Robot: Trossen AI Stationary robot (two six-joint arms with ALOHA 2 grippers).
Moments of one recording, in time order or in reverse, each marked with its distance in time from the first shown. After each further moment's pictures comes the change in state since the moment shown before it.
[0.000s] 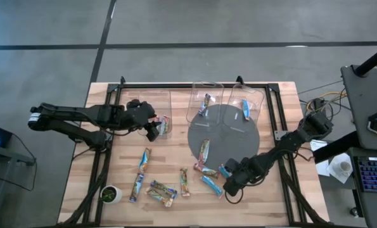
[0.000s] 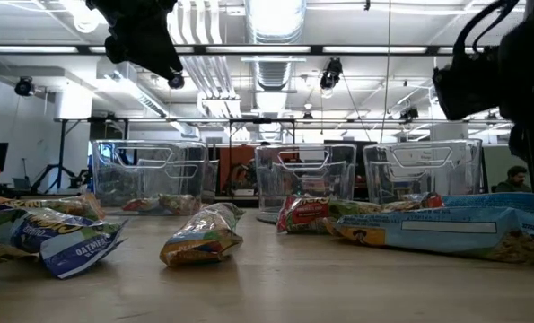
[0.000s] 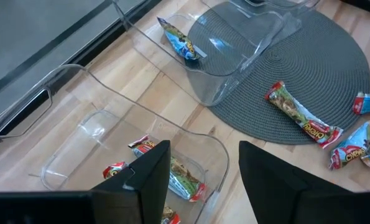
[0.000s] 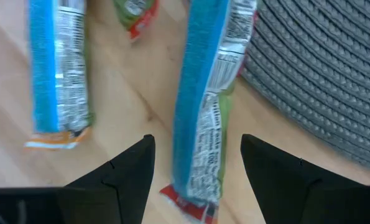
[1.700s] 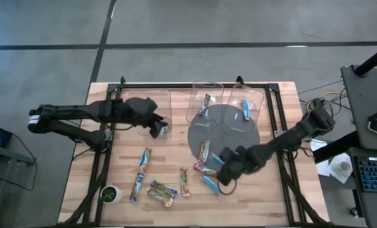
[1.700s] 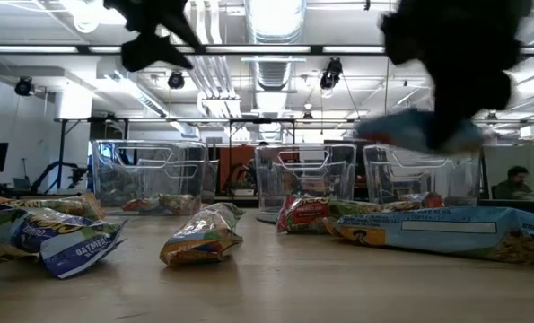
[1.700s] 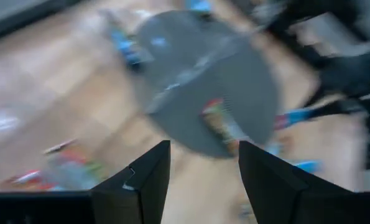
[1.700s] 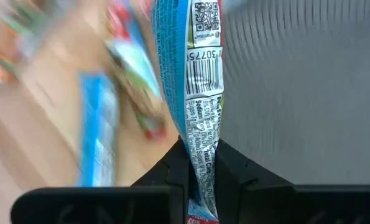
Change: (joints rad) left arm 0.121 0.007 0.000 0.168 0.328 -0.112; right arm -0.119 -0.062 0.164 -0.168 0.166 -0.166
